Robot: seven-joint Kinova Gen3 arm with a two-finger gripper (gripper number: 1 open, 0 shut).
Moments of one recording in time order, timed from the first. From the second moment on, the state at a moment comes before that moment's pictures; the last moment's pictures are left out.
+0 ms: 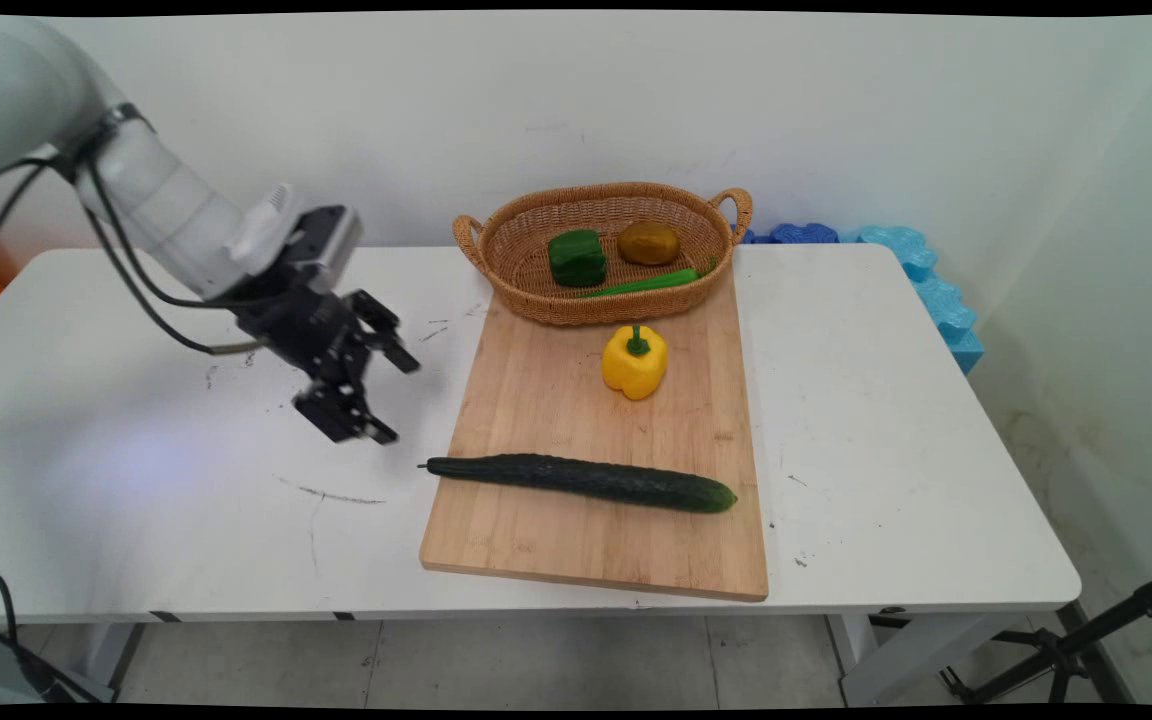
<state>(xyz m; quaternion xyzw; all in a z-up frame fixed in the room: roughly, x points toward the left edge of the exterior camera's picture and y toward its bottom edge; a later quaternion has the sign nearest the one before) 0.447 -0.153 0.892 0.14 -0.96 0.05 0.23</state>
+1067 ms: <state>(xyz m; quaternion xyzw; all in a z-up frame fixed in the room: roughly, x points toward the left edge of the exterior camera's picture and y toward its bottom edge) 0.319 -0.178 0.820 0.14 -0.94 0.03 0.30</state>
